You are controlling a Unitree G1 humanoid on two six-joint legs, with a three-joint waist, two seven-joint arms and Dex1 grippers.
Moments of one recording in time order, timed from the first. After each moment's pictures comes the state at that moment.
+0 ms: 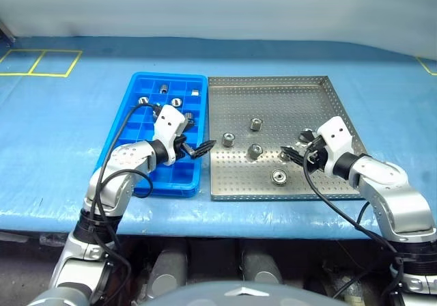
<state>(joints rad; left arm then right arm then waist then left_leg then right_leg) -0.36 0.40 -0.12 -0.27 -0.34 0.74 -0.57 -0.11 -0.66 -0.12 -0.33 0.28 0.64 0.61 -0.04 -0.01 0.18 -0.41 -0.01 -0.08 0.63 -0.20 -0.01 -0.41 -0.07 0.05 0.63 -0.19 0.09</state>
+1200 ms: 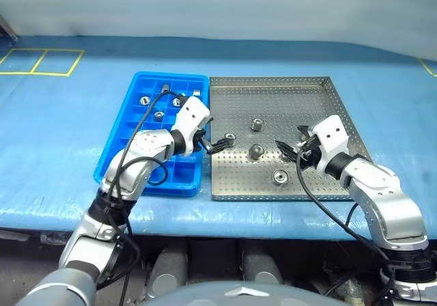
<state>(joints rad) -0.59 0.35 -0.31 -0.10 -0.24 0.76 -0.57 -0.06 -0.57 -0.11 -0.46 0.25 0.62 0.48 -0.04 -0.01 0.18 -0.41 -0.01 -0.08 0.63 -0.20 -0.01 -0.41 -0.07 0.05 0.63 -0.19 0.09</state>
